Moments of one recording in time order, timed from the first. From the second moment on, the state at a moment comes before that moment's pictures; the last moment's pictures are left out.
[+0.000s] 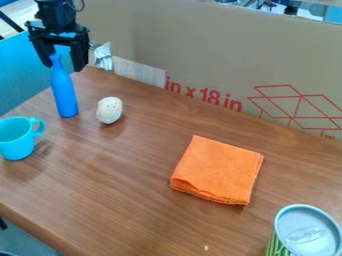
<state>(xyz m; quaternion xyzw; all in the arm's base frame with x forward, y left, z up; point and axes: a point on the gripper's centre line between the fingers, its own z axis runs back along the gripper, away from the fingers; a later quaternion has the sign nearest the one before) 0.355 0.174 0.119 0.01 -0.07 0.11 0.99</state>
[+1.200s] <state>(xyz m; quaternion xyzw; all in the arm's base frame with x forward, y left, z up) 0.330 0.078 0.184 0.01 -0.10 0.02 0.99</state>
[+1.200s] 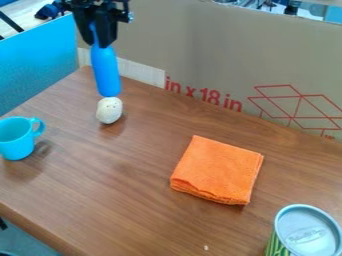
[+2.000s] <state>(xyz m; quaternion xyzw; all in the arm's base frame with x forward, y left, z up) 0.309 -0.011 0.107 -0.05 0.01 -0.06 1.00</state>
